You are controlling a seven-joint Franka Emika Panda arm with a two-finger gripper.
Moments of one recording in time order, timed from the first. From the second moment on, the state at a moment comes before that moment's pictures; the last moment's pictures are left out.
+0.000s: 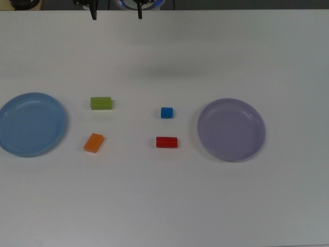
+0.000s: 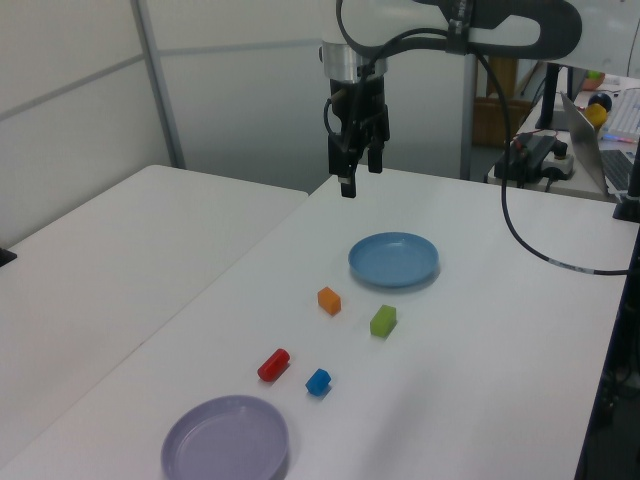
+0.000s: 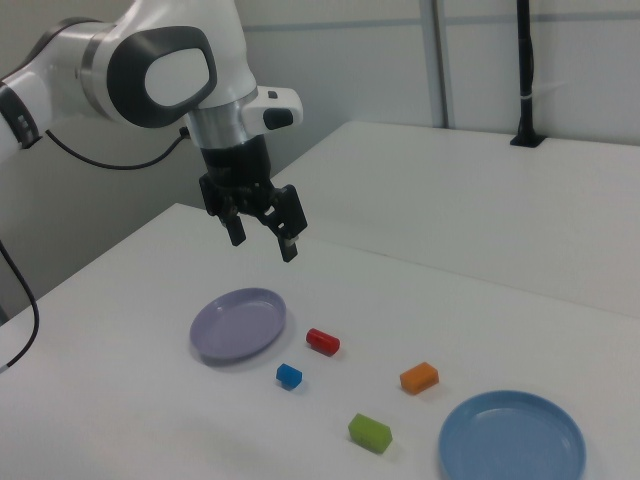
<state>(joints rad) 0.13 0.09 -0.18 -1.40 0.03 1.48 -0.06</state>
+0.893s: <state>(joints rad) 0.05 0.27 -0.18 -1.75 0.03 1.97 -0.16</state>
